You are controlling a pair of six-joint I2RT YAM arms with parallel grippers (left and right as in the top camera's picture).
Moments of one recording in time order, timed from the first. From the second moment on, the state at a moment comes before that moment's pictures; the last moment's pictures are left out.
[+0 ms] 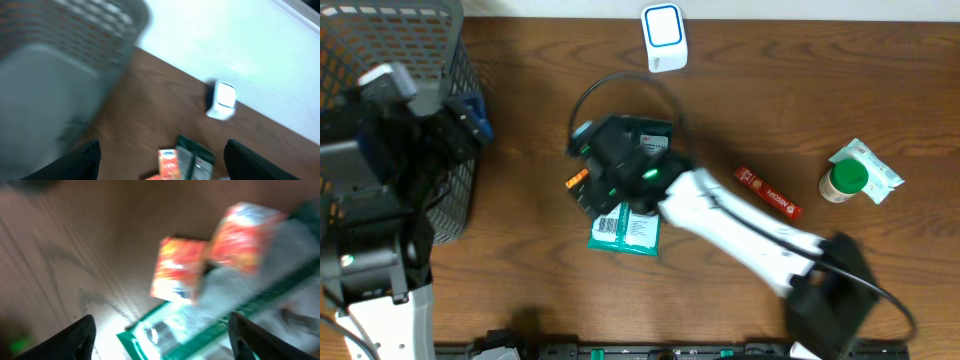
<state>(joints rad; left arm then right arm) 0.22 1.04 1.34 -0.81 0.18 -0.41 0.90 1.90 1.49 -0.62 -0.07 0.13</state>
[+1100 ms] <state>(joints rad) 0.31 1.05 1.34 -1.03 0.17 -0.37 1.12 2.17 1.49 -0.32 0.50 0.05</state>
